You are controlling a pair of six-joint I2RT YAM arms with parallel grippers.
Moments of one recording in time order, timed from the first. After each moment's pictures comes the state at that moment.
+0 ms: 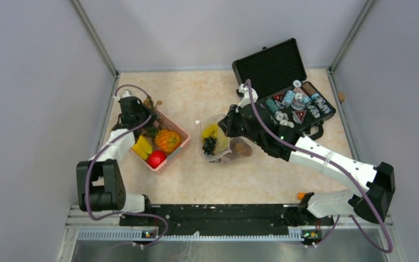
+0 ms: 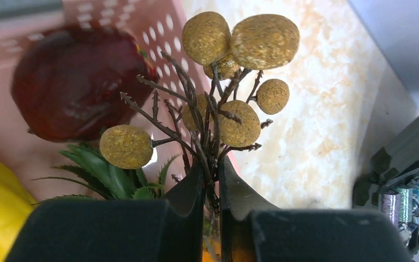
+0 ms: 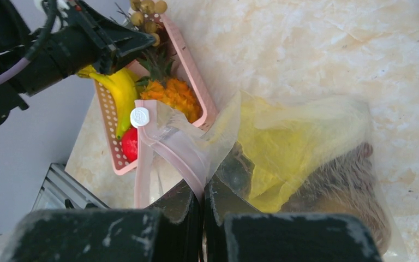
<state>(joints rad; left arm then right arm) 0.06 1.43 0.84 -0.03 0.11 -0.71 0.95 1.26 1.15 -0.27 0.26 0.63</state>
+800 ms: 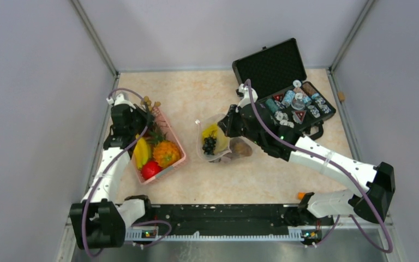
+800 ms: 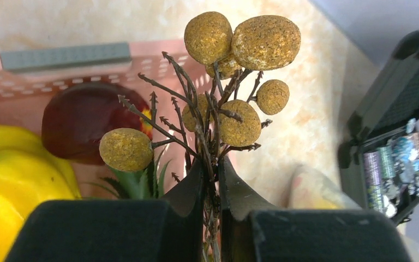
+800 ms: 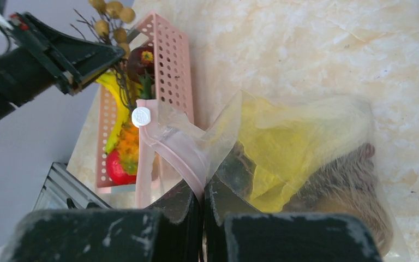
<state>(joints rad) 0.06 1.06 0.78 -0.16 0.15 -0.62 0.95 1.26 1.15 -0.27 0.25 0.63</state>
